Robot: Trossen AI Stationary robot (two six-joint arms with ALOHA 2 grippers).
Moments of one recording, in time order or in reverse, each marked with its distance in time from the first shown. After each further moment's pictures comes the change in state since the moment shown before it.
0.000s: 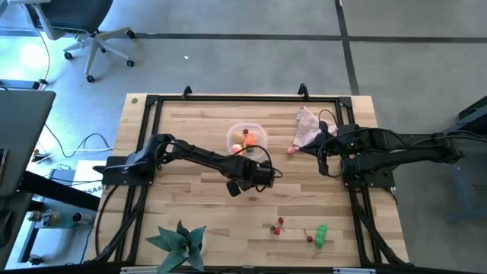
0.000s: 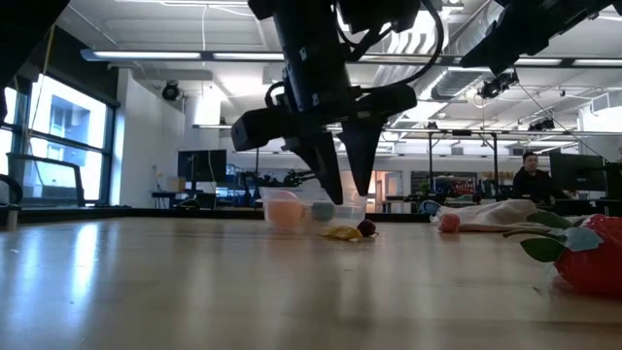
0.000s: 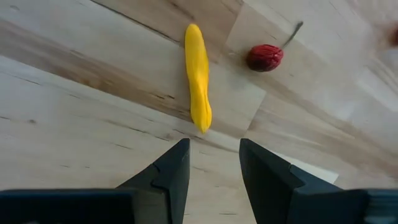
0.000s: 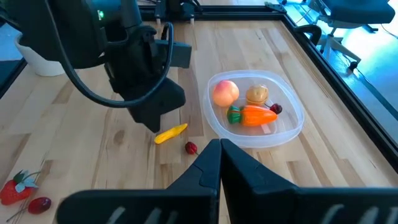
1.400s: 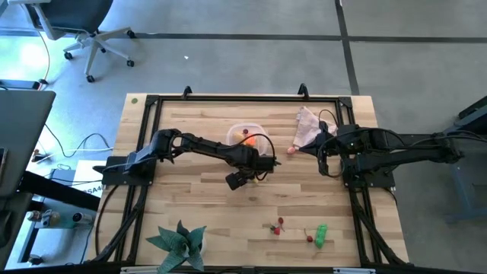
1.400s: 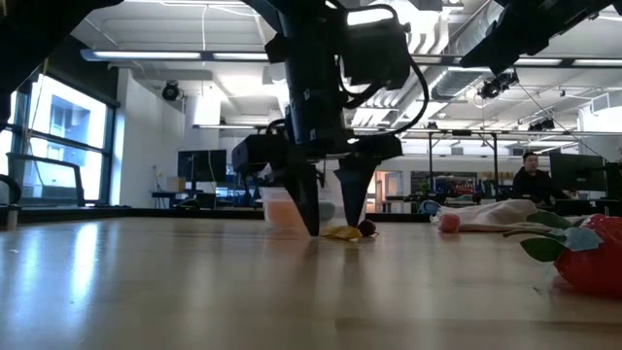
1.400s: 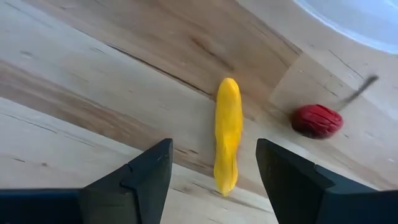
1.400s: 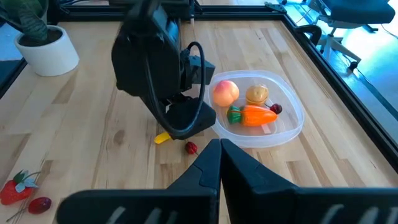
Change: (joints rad) left arm 0.106 0.062 0.000 -0.042 0.190 0.019; right arm 0.000 0.000 0.000 0.000 0.000 0.000
